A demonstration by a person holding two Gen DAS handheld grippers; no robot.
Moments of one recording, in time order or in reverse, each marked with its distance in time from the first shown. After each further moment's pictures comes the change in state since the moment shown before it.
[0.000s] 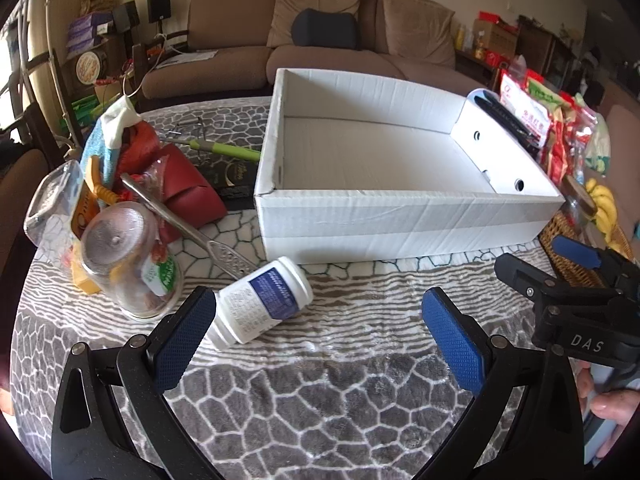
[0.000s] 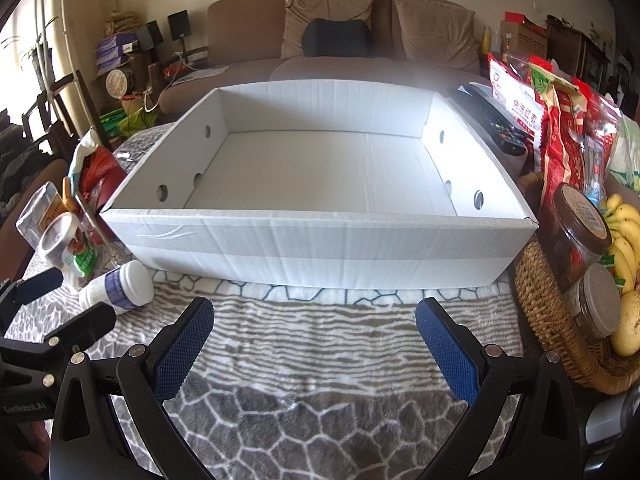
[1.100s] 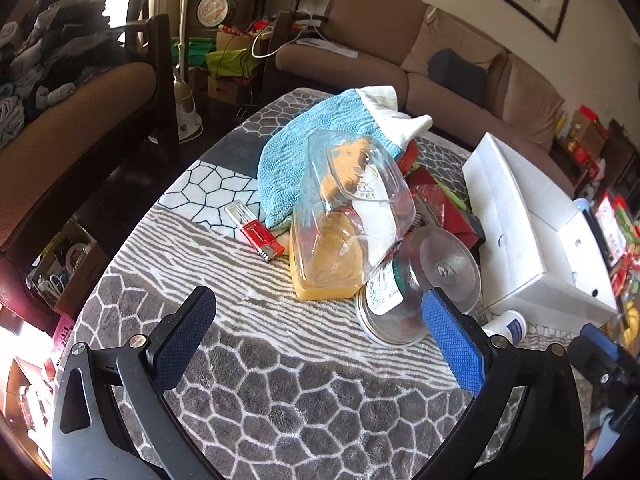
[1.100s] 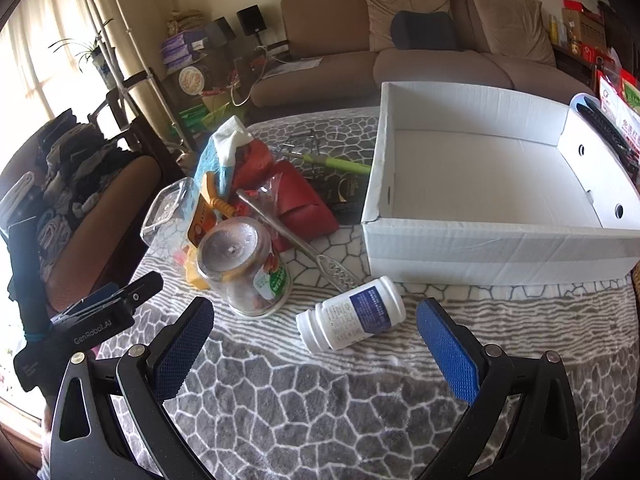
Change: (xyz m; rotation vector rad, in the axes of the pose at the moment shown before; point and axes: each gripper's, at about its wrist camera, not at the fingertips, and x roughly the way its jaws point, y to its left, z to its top) left arm -0.012 0.230 -0.019 -0.386 -0.045 0.113; right arm 0.003 0.191 0.017 -0.007 0.004 0.287
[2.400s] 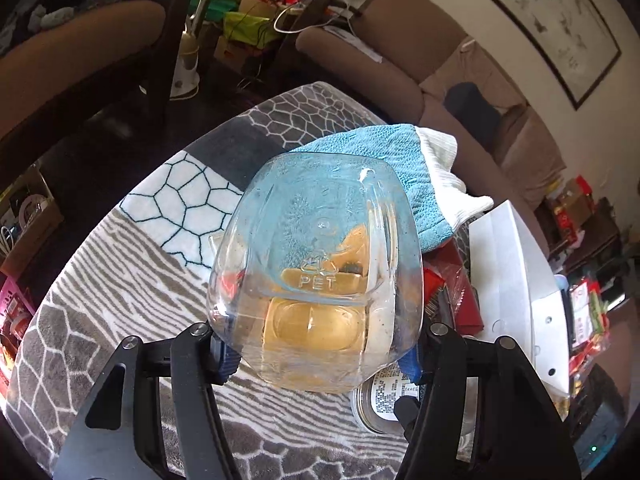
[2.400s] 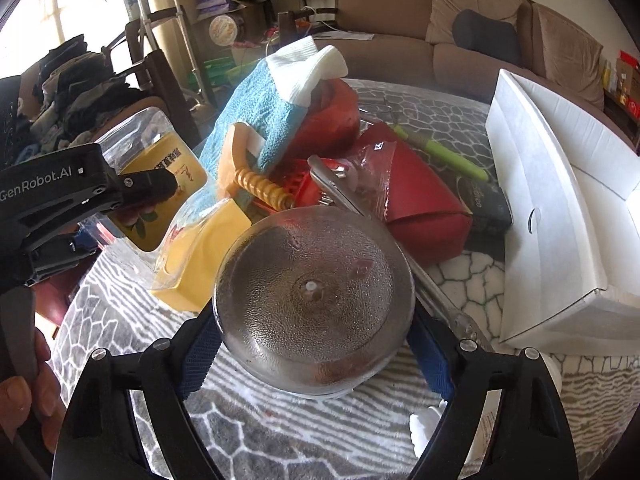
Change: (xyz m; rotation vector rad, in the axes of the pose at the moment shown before) left arm 0.069 0.048 0.050 -0.241 0.051 -0.137; right arm 0.135 0.074 0.011 -0.197 0.075 -0.023
